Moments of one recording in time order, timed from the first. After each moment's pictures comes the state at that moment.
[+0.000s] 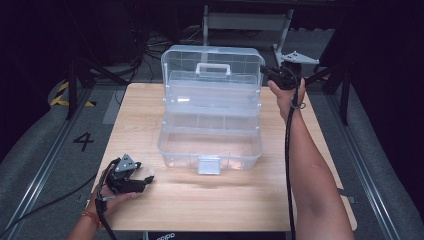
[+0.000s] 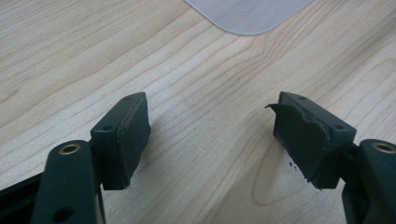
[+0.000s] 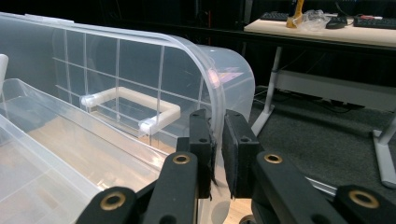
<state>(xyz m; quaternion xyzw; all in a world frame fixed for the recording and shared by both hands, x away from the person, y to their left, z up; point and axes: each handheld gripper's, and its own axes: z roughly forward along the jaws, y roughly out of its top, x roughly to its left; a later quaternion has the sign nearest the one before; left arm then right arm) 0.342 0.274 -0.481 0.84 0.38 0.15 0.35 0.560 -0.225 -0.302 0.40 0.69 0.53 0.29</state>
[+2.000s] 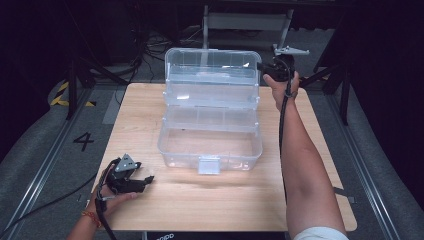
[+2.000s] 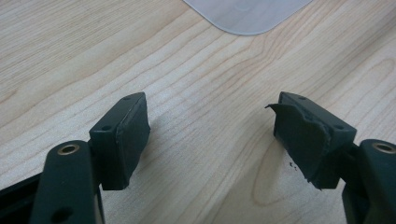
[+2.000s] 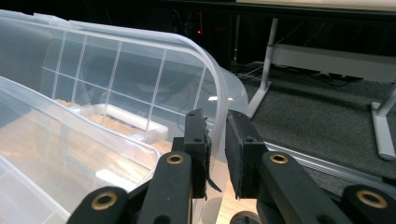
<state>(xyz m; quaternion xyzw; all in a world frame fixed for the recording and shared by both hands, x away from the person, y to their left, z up) 0.343 0.274 -0.481 0.85 0.37 0.15 0.35 0.606 -0.221 -0.313 0.44 0.70 0.49 0.27</state>
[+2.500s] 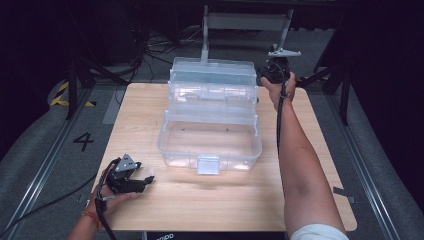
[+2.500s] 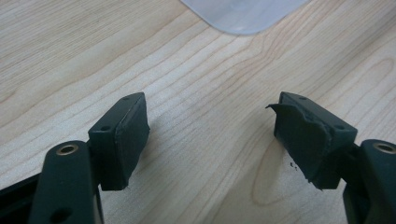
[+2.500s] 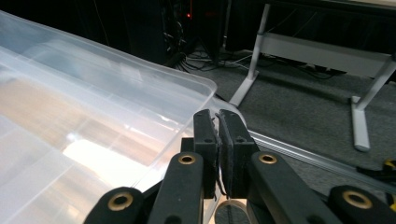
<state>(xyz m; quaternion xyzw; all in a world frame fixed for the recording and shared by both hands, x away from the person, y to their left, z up) 0.344 0.275 -0.480 0.85 0.37 0.15 0.34 0.613 -0.210 -0.325 0.43 0.73 0.45 0.29</state>
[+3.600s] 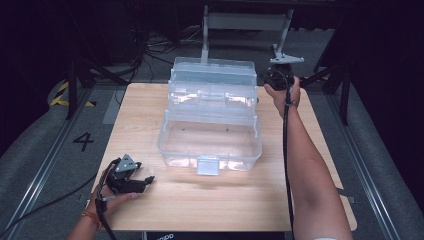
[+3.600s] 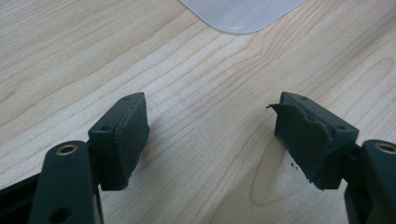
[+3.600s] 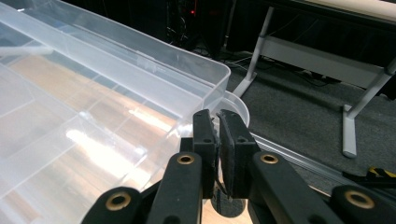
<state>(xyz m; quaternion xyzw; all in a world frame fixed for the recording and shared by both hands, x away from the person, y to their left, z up) 0.342 0.273 -0.481 0.85 0.37 0.15 0.34 0.582 -0.216 -0.323 0.41 0.74 0.43 0.31</state>
